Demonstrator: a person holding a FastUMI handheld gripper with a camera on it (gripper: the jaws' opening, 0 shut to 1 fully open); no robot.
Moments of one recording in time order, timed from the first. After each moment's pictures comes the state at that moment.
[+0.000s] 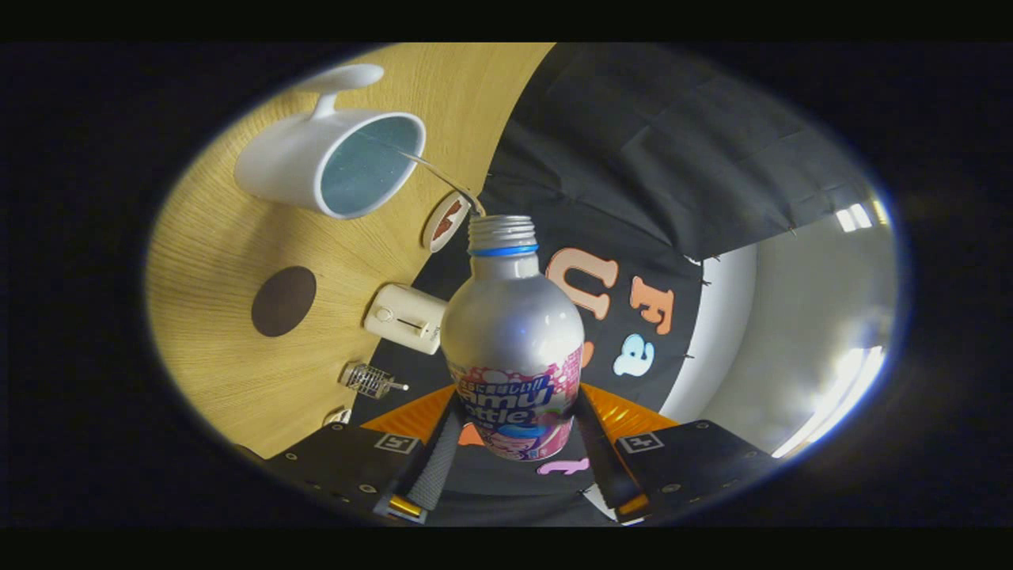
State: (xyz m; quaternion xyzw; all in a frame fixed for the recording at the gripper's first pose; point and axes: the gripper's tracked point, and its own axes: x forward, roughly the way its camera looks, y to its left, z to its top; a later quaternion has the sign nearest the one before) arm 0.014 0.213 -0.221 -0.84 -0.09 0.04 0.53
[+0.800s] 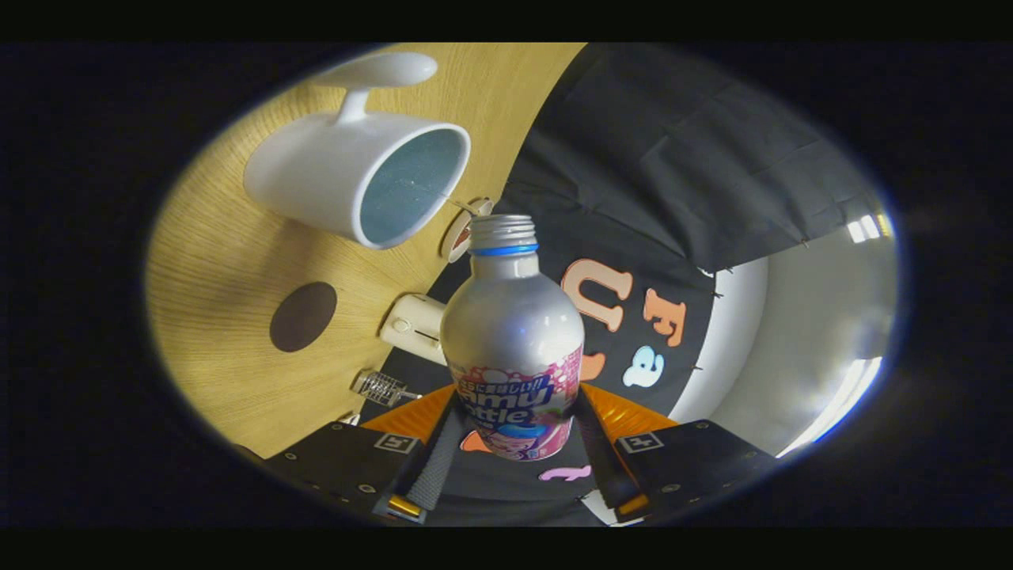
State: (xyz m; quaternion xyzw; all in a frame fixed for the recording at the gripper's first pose) arm 0.018 0.221 -0.259 -0.84 -0.08 0.07 0.52
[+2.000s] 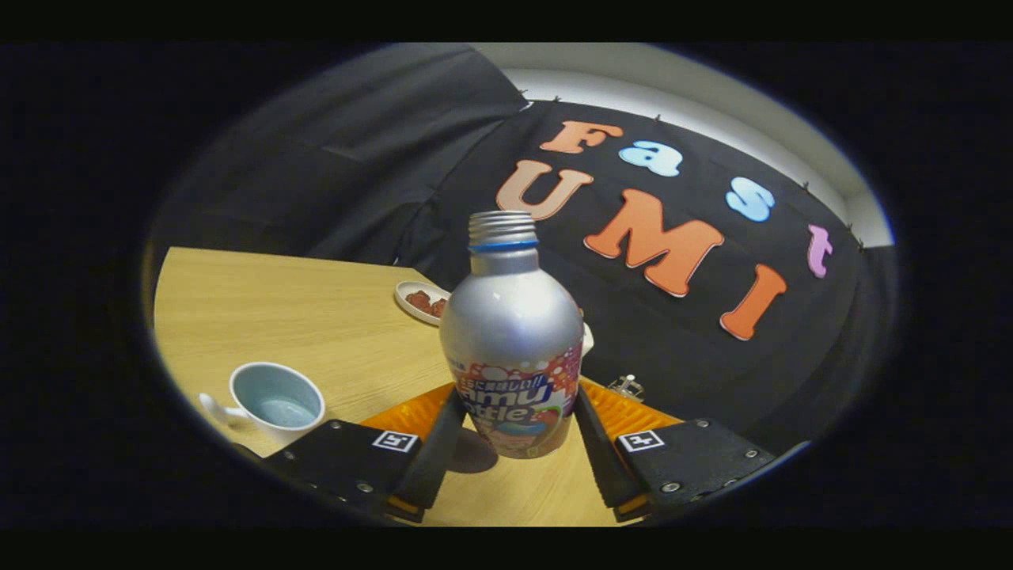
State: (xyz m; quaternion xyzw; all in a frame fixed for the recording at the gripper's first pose) arm 0.047 0.192 -0.289 -0.25 0.14 0.12 0.95
